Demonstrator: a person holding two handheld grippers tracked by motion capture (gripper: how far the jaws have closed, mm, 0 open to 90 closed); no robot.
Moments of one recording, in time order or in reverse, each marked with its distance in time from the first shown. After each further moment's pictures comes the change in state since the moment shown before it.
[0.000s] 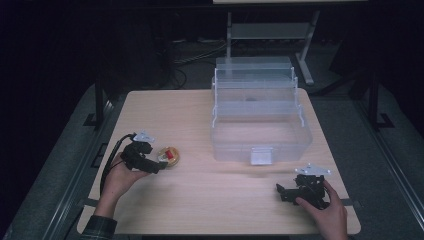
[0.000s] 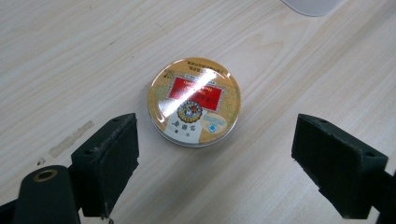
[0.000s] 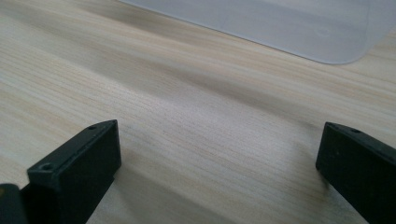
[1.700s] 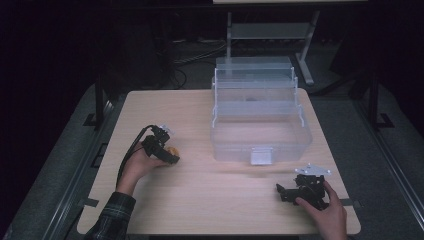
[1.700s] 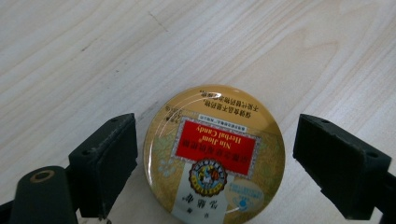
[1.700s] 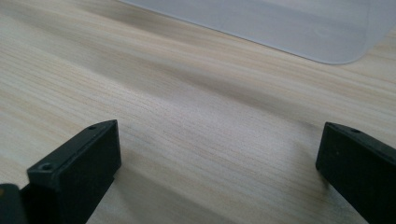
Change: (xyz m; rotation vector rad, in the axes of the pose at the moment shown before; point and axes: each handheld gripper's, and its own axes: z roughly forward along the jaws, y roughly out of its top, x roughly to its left) left arm 0.011 0.038 0.065 0.204 -0.018 0.009; right arm 0.000 0.000 0.000 0.000 0.000 0.000
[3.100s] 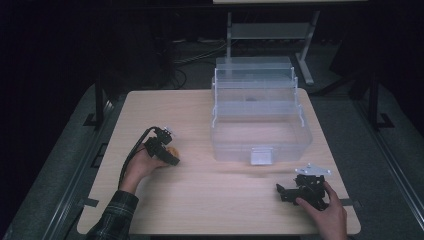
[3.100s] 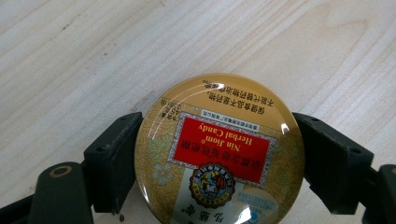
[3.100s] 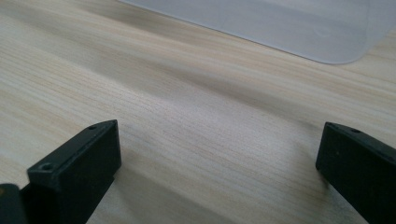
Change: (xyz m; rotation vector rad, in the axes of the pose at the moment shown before) left arm 0.002 0.001 0.012 0.072 0.003 -0.009; right arm 0.000 0.000 0.000 0.000 0.000 0.000
